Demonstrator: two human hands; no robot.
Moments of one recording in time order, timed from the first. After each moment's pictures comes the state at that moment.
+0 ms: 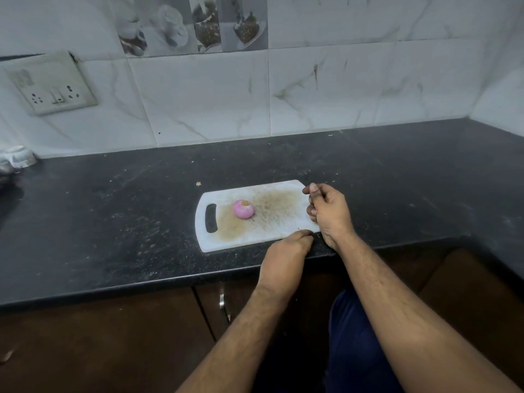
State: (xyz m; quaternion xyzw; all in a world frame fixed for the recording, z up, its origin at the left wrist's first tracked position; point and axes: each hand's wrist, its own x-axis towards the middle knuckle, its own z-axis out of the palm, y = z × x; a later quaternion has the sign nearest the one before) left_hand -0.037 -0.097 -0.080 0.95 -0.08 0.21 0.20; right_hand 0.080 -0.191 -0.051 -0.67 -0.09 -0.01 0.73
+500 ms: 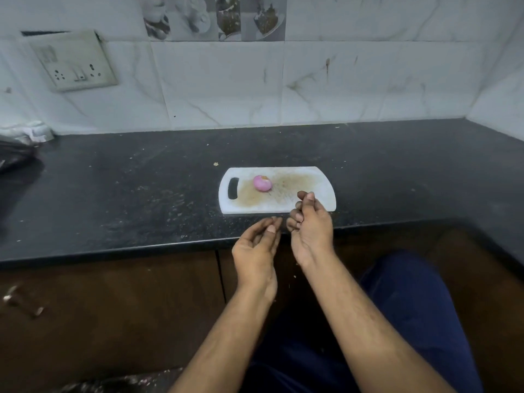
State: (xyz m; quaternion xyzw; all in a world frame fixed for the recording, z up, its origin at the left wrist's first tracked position) left_hand -0.124 -0.068 -0.078 0.34 0.18 0.23 0.89; right_hand -0.054 -0.130 -0.044 -0.40 0.04 0.05 0.91
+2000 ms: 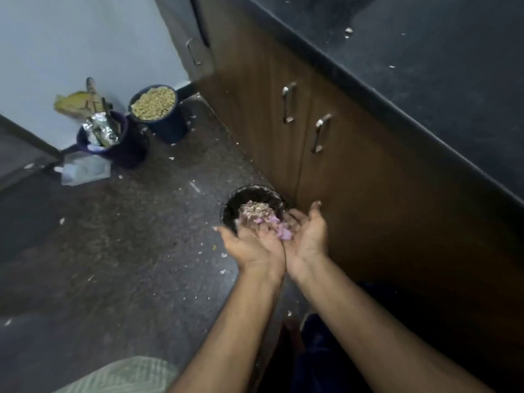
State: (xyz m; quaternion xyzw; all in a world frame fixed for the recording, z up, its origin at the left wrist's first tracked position) left_hand -0.391 0.219 -0.246 -0.19 0.40 0.63 0.63; right_hand -0.332 0.215 -0.209 -0.47 0.16 0.65 0.57
